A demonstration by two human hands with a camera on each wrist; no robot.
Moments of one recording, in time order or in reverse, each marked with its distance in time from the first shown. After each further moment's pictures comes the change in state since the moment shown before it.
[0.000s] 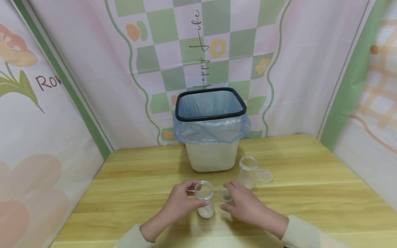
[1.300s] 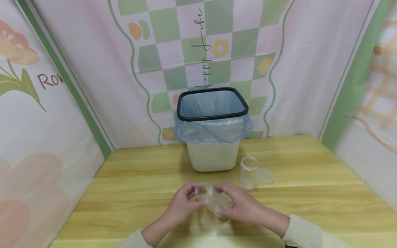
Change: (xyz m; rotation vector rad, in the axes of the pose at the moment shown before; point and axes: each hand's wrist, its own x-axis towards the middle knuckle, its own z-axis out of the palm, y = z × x) left_hand -0.009 -0.010 0.010 -0.470 -0.028 -0.111; right_hand 0.005 0.000 -0.001 0.237 -0.037 -0.205
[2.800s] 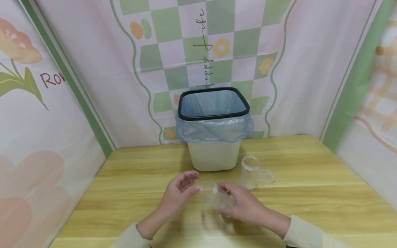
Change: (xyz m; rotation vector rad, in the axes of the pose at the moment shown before) left_hand 0.006 0.016 -0.020 0.068 0.046 0.179; right_hand 0.001 -0.003 0.001 0.042 0.045 0.063
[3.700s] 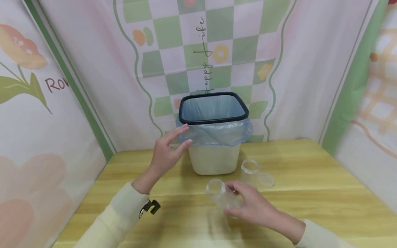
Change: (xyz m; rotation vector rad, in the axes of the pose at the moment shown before) left_hand 0.089 0.073 -0.043 0.541 0.209 0.746; right_hand -0.012 -0.010 -0.023 -0.042 0.088 -0.063
